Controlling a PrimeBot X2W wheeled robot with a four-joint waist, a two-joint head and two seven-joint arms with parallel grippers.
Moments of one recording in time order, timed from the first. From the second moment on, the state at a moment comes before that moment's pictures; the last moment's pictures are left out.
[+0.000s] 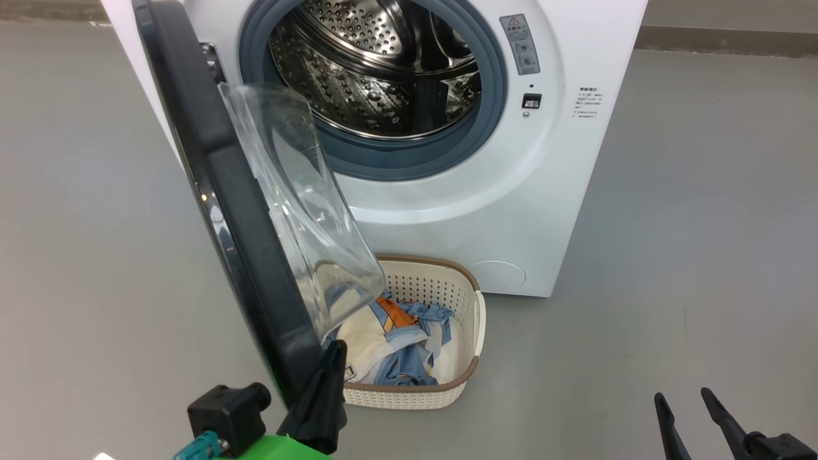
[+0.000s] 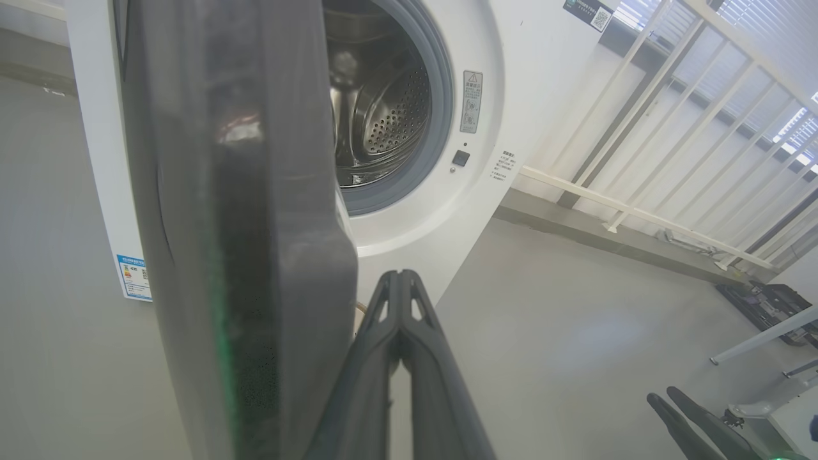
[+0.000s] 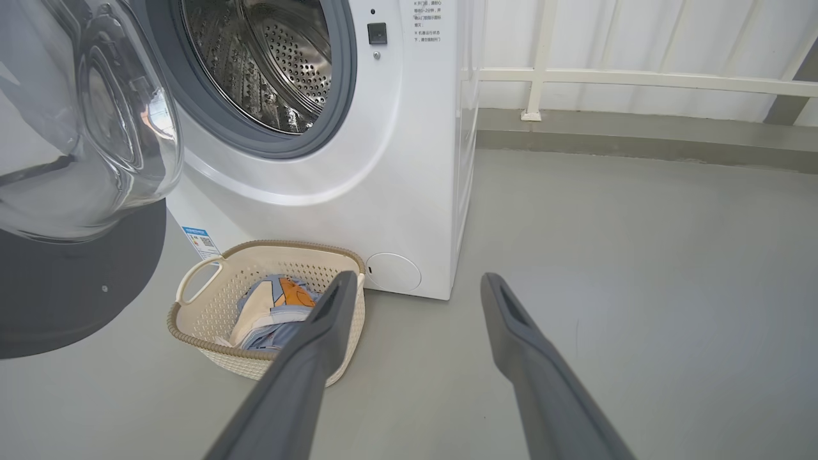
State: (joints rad) left arm 0.06 0.05 -0.40 -0.33 -0.46 0.15 0.13; right arm 0.14 -0.13 -0.09 0.17 0.17 0.13 -0.25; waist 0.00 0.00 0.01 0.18
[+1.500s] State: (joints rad) left arm 0.05 0.05 -0.37 -0.27 -0.45 0.21 0.08; right arm 0.14 -0.12 -0.08 0.17 0.18 0.13 -0.25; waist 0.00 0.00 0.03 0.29
